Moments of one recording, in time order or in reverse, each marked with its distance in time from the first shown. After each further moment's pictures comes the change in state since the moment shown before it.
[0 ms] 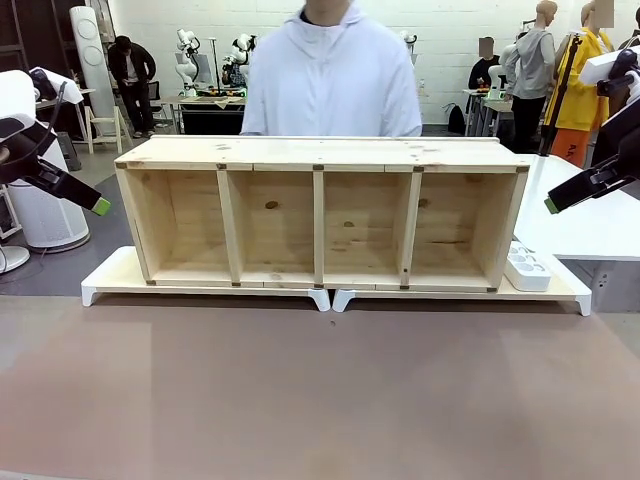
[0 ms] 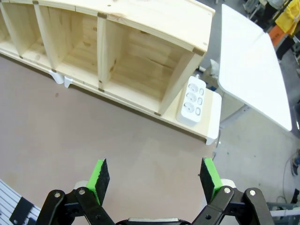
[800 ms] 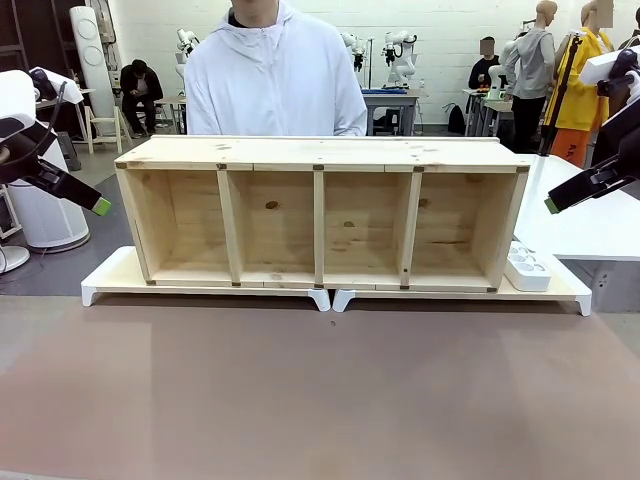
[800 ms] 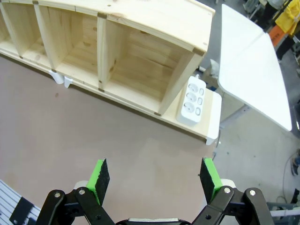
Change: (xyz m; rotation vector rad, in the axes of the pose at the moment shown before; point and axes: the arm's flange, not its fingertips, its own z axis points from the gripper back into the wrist) left arm 0.000 0.000 0.000 0.000 0.000 0.000; right arm 0.000 0.000 0.000 0.000 0.000 0.000
